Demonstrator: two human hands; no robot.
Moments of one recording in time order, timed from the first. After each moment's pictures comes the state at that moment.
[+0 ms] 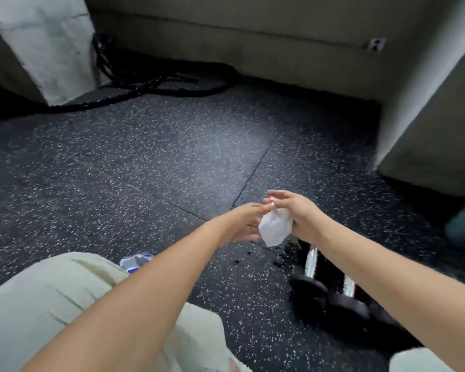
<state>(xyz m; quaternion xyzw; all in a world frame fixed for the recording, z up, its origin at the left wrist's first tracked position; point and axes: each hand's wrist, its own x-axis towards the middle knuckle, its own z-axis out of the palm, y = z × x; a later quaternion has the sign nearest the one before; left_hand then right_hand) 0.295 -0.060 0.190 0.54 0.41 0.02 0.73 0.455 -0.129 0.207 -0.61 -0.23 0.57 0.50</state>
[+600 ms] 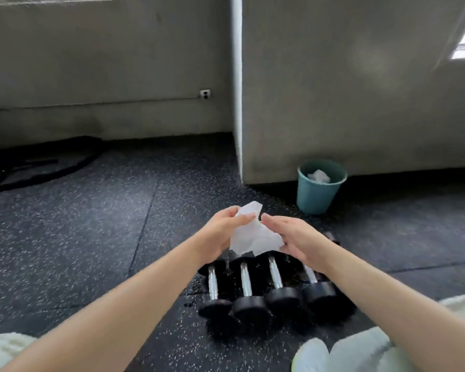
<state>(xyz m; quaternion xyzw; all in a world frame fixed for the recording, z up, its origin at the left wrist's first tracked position) 0.497 -0.230 0.295 0.62 0.16 -0.01 0.77 0.604 -0.419 0.296 -0.64 -0.23 0.43 0.59</state>
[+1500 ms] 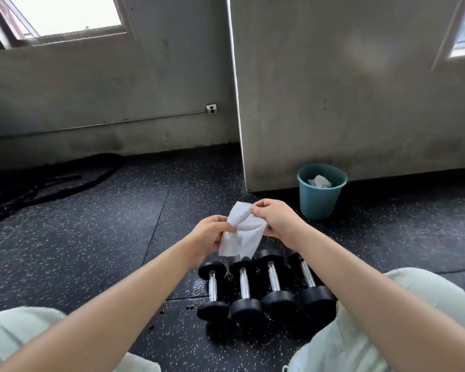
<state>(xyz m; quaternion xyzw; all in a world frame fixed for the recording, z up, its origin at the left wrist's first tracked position) 0.491 -0.265 0.312 0.66 0.29 0.03 0.69 0.629 -0.408 0.324 -0.68 -0.19 0.36 0.61</state>
